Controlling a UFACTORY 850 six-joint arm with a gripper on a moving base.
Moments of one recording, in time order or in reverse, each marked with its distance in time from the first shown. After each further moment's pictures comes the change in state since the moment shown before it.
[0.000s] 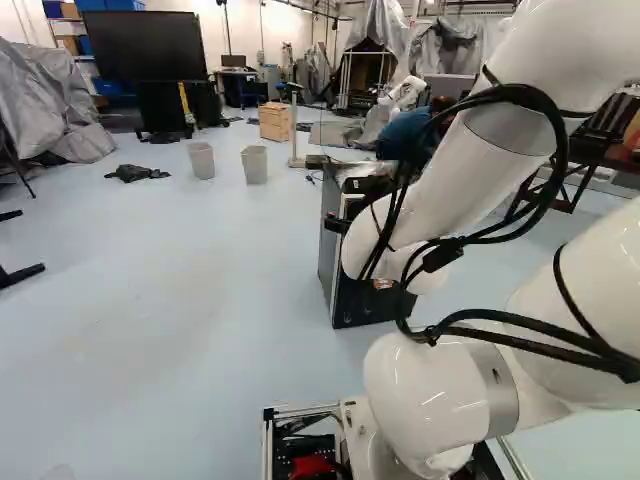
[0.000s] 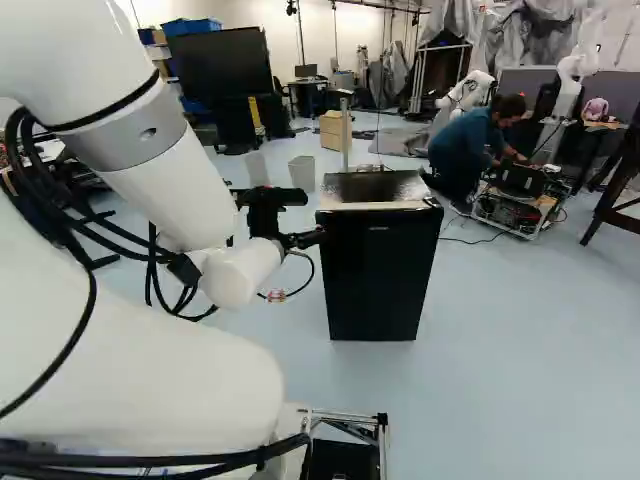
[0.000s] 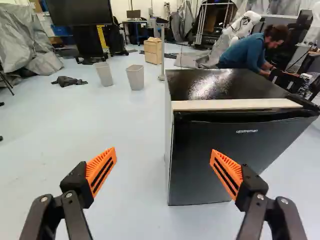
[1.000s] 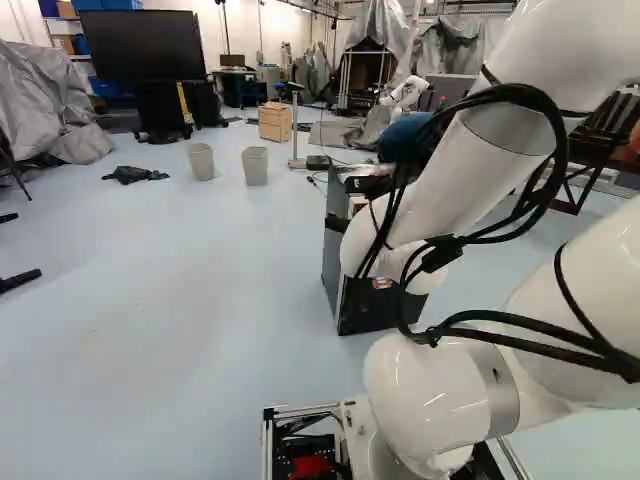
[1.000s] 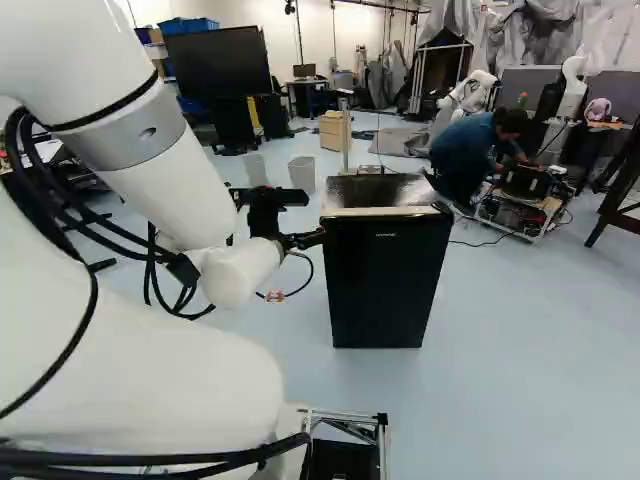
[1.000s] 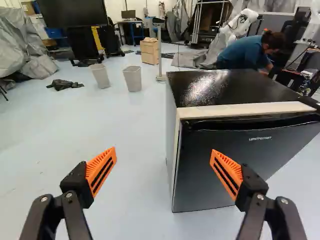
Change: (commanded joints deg) arm 1.5 -0.4 -0.3 4.5 0.2 0.0
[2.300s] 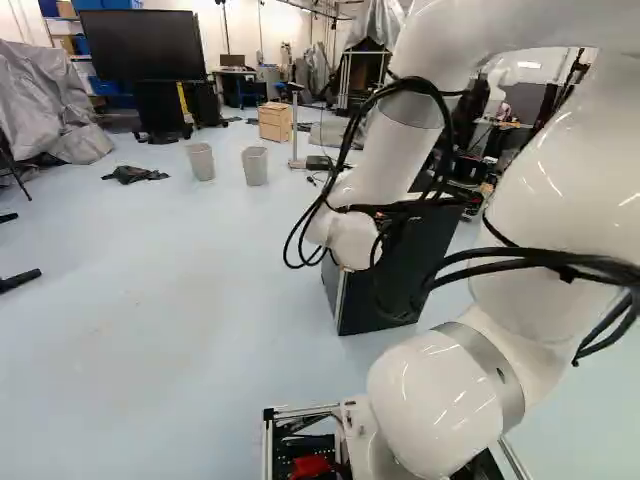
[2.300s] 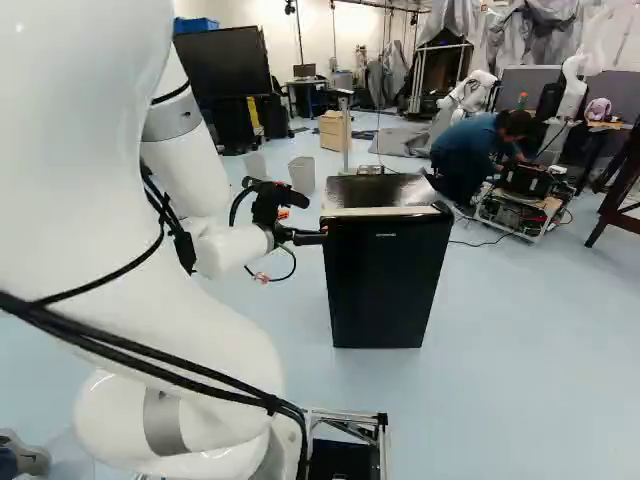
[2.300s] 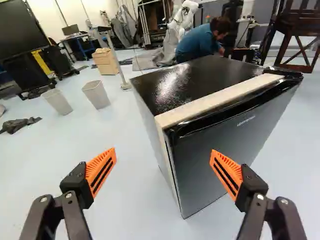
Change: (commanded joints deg) arm 13.3 -18.4 -12.1 33.9 8.7 0.0
